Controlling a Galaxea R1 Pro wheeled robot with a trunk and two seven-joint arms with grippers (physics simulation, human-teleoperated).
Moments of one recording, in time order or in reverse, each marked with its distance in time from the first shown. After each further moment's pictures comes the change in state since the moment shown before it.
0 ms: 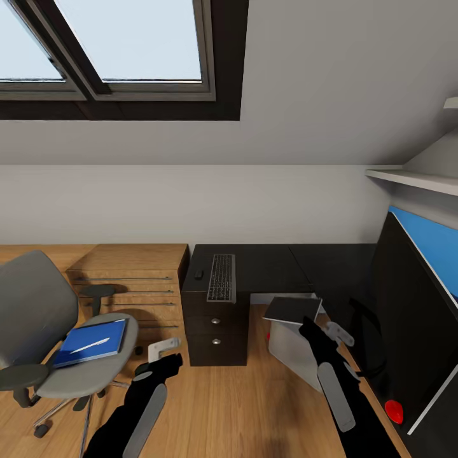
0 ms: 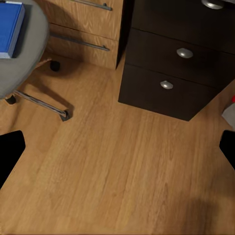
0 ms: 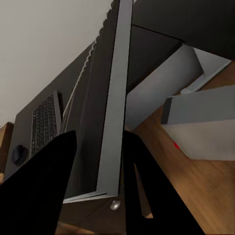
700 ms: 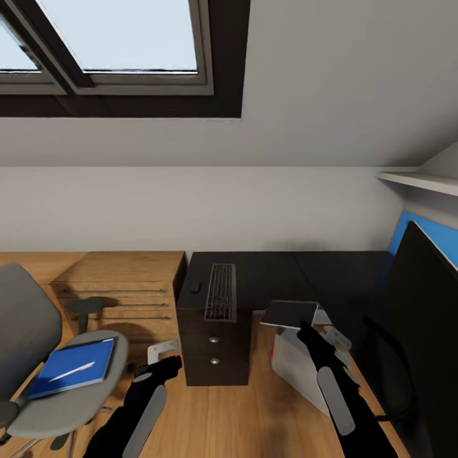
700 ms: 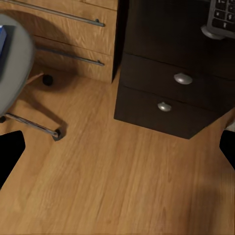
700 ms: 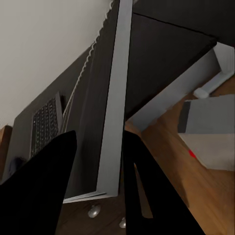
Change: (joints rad) left arm 0.000 0.003 0.000 0.015 0.000 0.000 0.000; right arm 0.006 -0.001 0.000 0.035 -0.004 0.000 0.038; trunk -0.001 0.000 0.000
